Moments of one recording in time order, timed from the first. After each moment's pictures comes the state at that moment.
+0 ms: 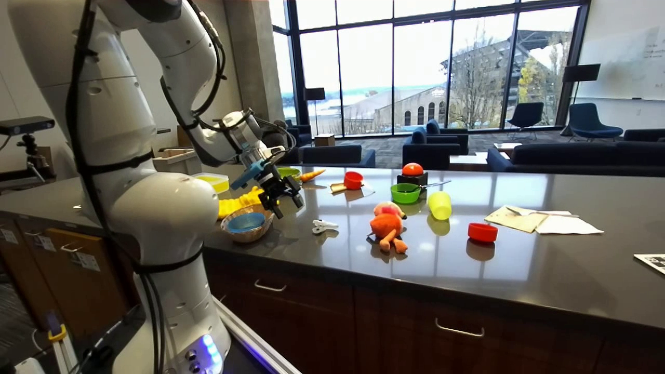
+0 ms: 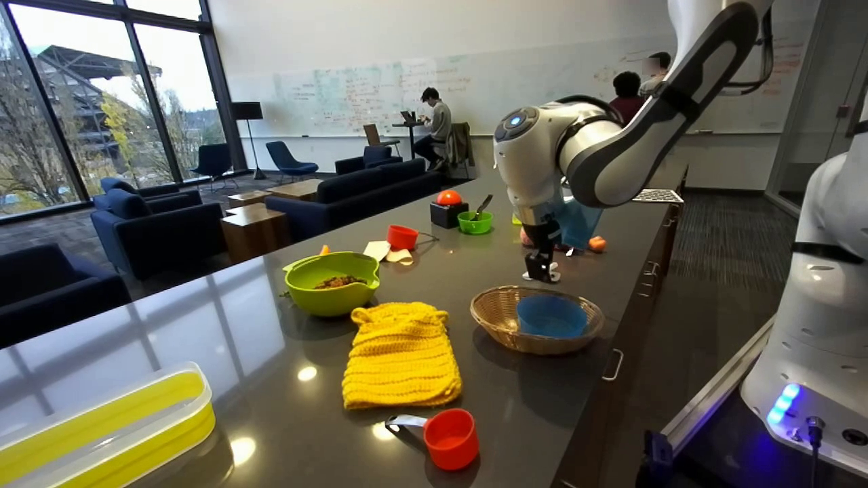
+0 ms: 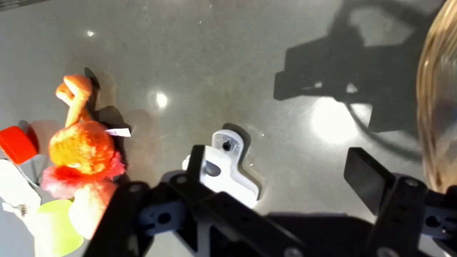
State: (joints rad) arm 0.31 -0.13 0.20 -2.59 -0.63 2.21 0.69
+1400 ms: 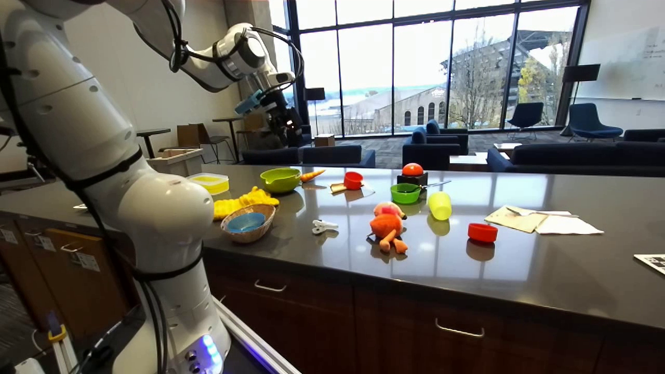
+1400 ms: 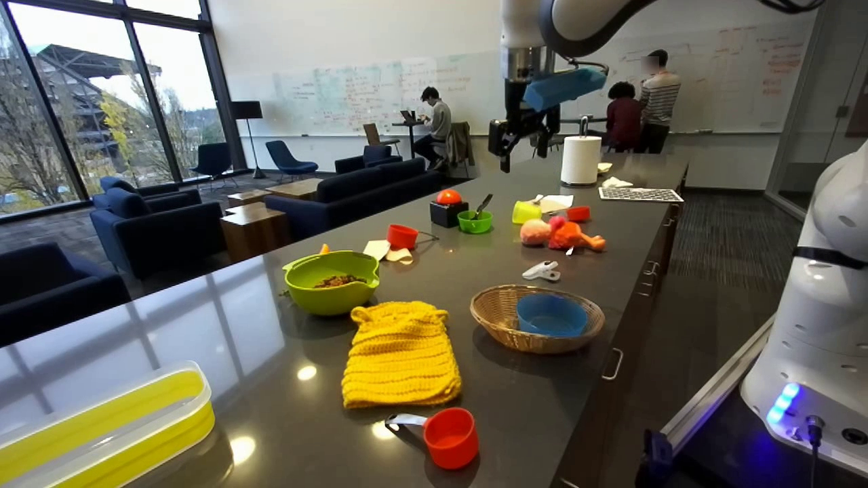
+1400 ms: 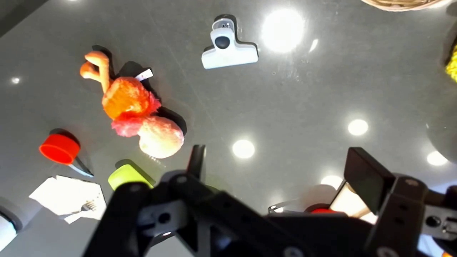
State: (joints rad) arm 0.16 -0.38 0.23 -2.30 -0.25 2.04 0.62
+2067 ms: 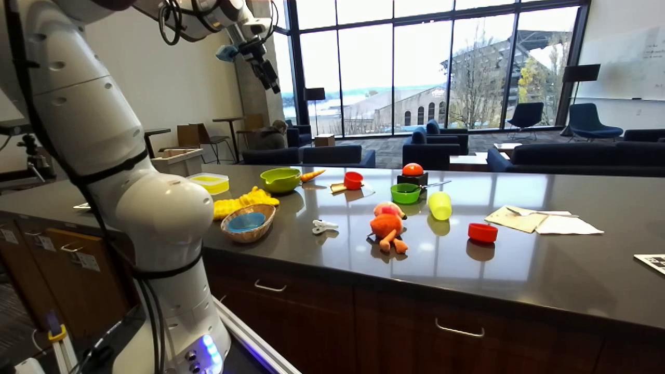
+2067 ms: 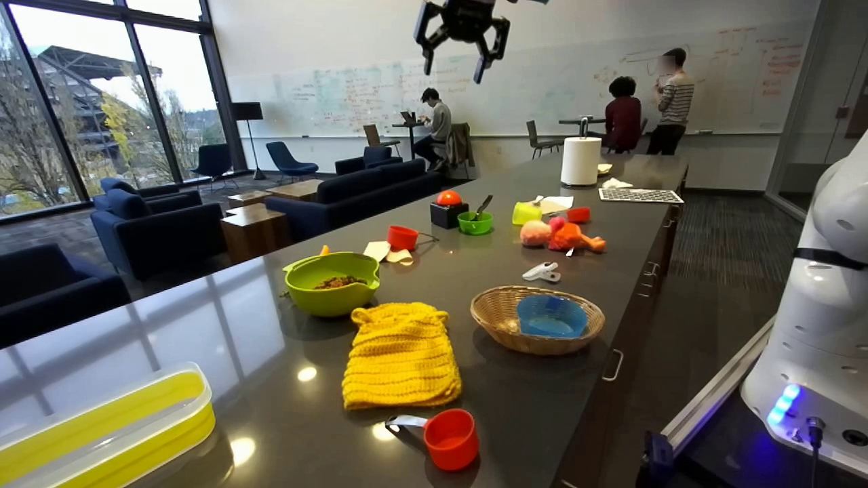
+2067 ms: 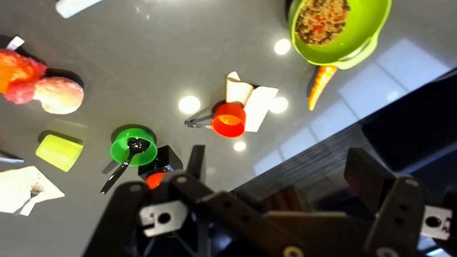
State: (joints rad) arm 0.15 -0.28 0.34 -1.87 -0.12 2.03 0.91
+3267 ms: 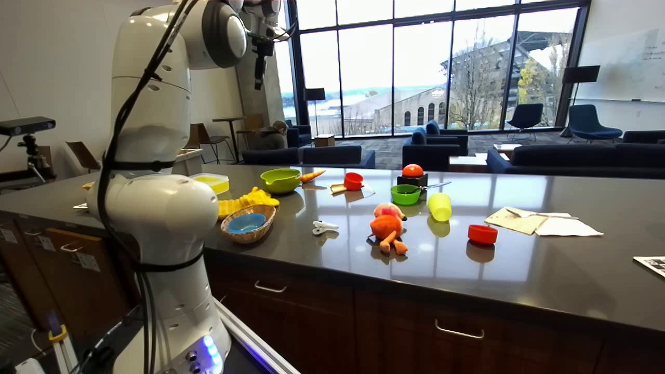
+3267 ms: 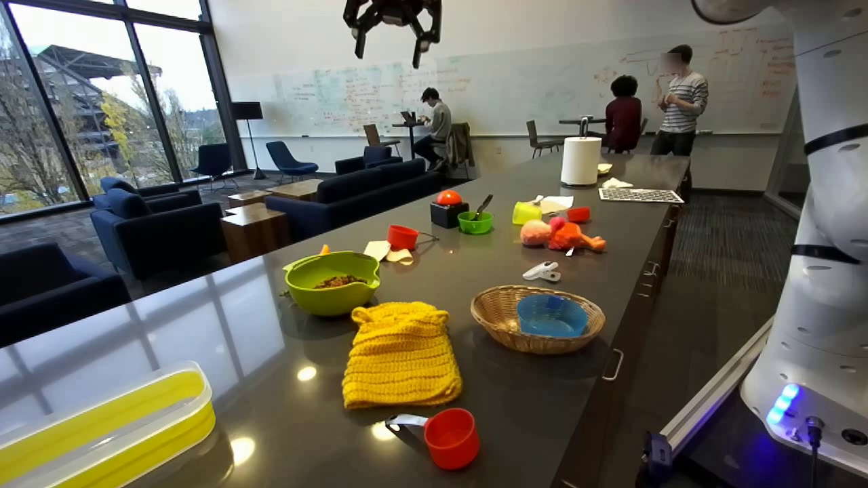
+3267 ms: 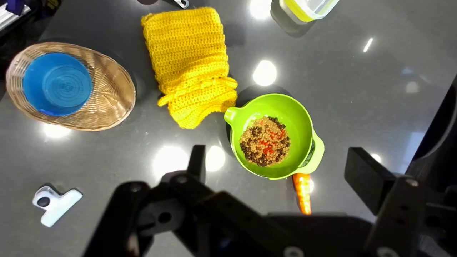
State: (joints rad) arm 0.24 0.29 0.29 -1.05 0.25 1.47 1.26
